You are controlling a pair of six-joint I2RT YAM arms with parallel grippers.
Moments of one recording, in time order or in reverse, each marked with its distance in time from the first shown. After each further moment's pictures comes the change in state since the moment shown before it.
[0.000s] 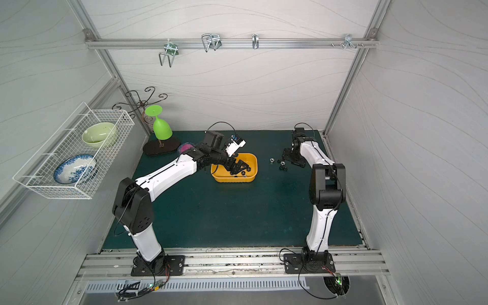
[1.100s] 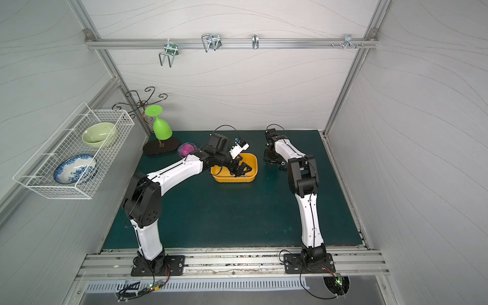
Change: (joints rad) left arm 0.000 0.076 0.002 0.043 0.077 0.014; right arm 0.192 0.350 0.329 -0.046 0.119 0.041
